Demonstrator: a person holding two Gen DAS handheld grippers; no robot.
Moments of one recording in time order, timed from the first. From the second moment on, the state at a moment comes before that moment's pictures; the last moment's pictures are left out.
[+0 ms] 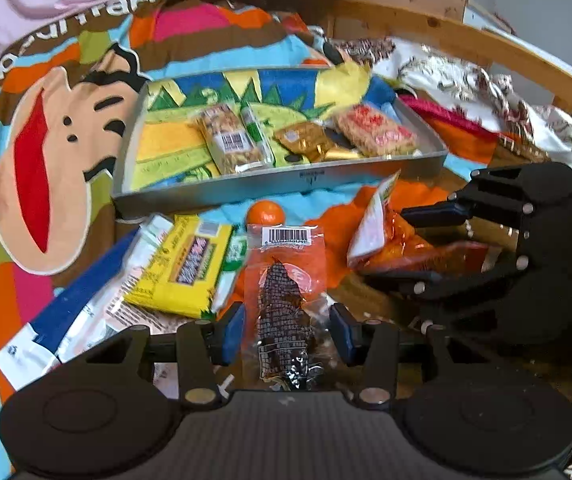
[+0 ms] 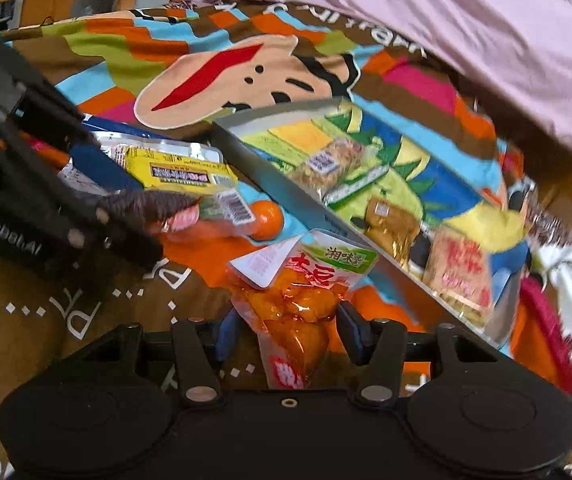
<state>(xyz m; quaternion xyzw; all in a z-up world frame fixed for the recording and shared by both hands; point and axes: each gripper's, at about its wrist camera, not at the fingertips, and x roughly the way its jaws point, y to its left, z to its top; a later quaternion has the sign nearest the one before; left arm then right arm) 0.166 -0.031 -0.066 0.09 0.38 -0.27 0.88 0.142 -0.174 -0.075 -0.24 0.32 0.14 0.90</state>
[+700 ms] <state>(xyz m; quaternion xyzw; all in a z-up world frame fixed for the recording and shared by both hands) 0.243 -0.020 -0.009 -0.03 0.21 -0.19 0.96 0.199 -0.189 -0.035 -0.21 0.17 0.05 0.96</state>
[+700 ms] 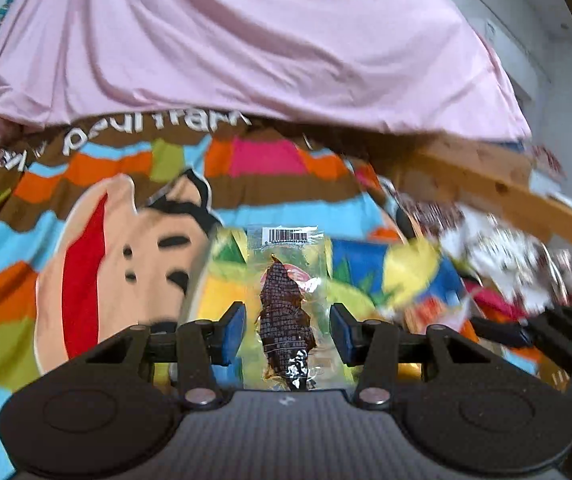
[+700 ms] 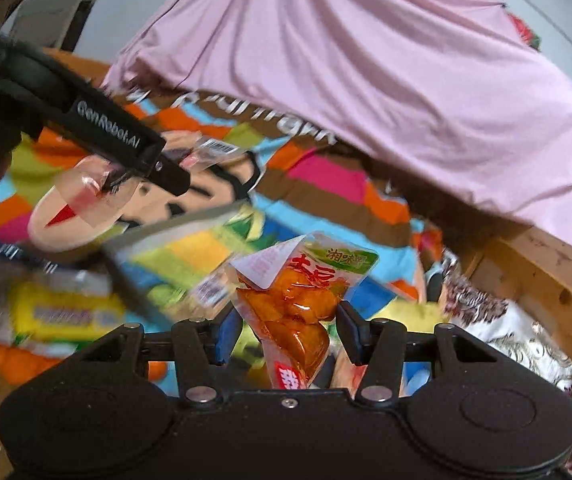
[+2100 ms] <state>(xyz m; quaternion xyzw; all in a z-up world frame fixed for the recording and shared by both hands) 0.335 -0.040 -0.084 -0.09 0.29 -0.14 0.94 0.285 -0.193 -0.079 -0.15 0.22 0.00 0.96</state>
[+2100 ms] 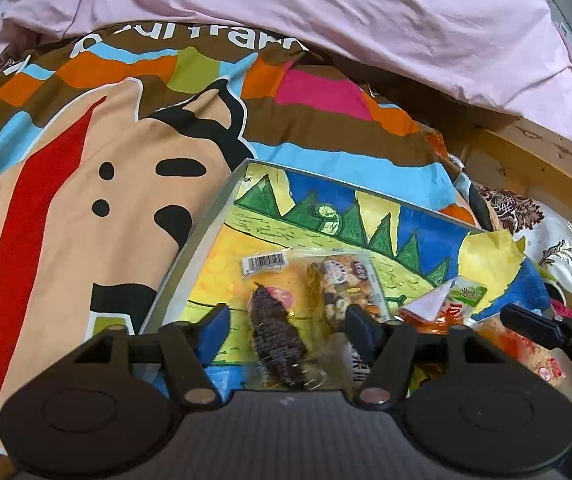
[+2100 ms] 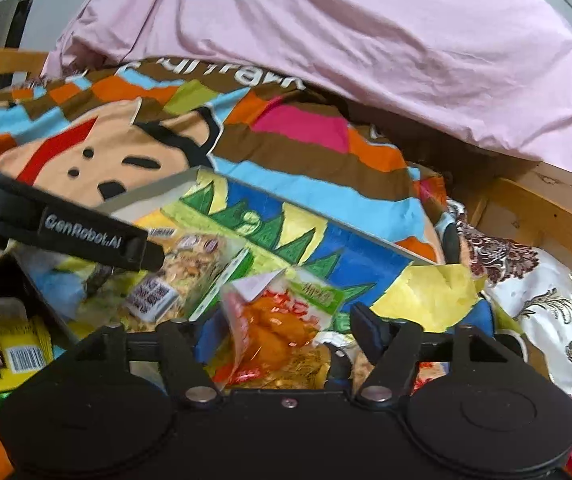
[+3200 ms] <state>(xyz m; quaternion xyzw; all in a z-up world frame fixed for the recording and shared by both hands) 0.128 0.007 0.028 -0.03 0.20 -0.06 0.98 0.076 -0.230 0.048 -0.03 0.09 0.02 1.00</state>
